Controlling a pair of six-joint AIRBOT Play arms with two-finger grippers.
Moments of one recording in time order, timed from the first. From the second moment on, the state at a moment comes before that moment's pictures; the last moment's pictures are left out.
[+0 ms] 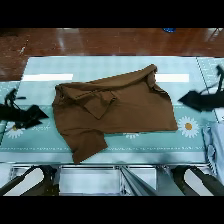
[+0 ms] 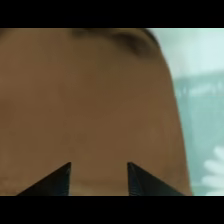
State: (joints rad) left arm 0.48 -1.13 0.71 1.10 -1.26 -1.40; right arm -0.36 -0.96 0.79 -1.00 1.19 1.36
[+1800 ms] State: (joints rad) left arm 0.27 -1.24 0.58 0.79 -1.13 -1.24; right arm -0.38 -1.26 0.66 -0.77 1.01 1.28
